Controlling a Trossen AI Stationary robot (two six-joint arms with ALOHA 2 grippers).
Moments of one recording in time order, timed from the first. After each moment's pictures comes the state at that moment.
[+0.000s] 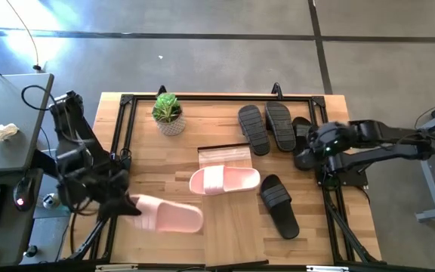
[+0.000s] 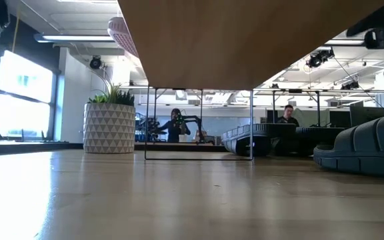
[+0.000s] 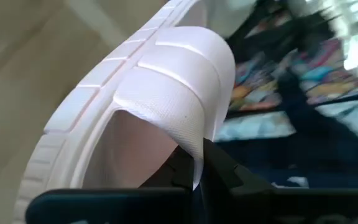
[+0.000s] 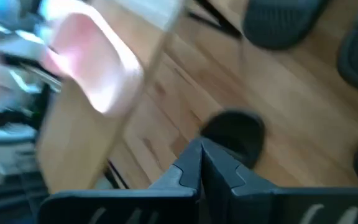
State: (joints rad) left arm -1.00 0.86 0.89 -0.49 -0.63 -1.44; right arm 0.05 0.67 0.87 -1.02 -0.08 1.00
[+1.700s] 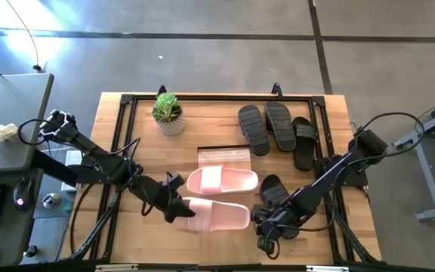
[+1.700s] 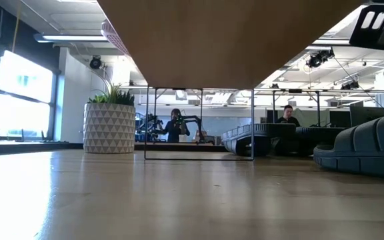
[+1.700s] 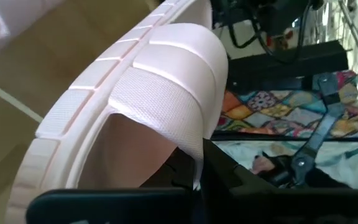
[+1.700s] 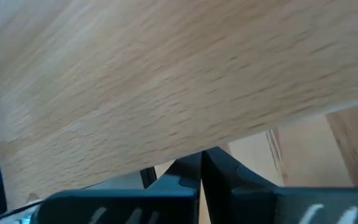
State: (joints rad) left arm -0.44 1.30 1.01 -0.14 -0.14 -1.36; right arm 0.66 1.65 1.13 -0.41 0.07 1.02
